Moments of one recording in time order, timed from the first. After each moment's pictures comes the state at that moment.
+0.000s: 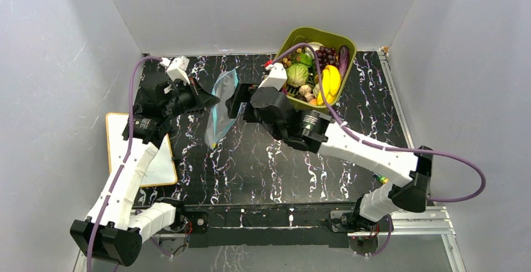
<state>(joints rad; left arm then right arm) -0.21 1.05 1.11 -0.49 0.43 -0.49 1.11 1.45 1.52 -0.40 0.53 0.76</state>
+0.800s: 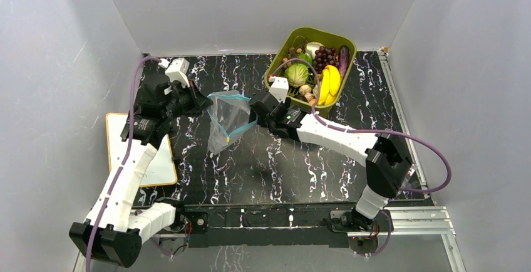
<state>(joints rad) -0.21 1.01 1.12 -0.57 0.31 -0.37 0.91 1.67 1.35 -0.46 0.57 0.81</state>
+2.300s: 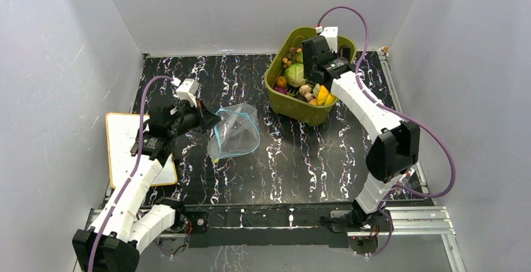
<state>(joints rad) -0.22 0.91 0.82 -0.35 0.46 -0.30 0.45 1.71 1.68 -0.69 0.68 0.25</state>
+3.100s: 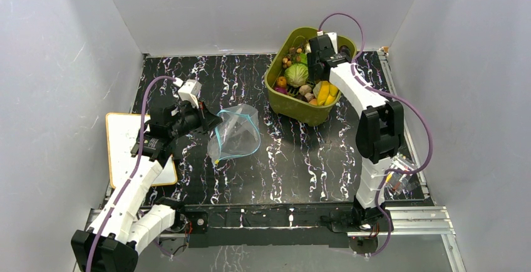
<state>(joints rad) -0.25 0.91 0.82 -0.36 0.46 -0.28 0.29 1.95 1.76 -0.67 0.52 0.14</state>
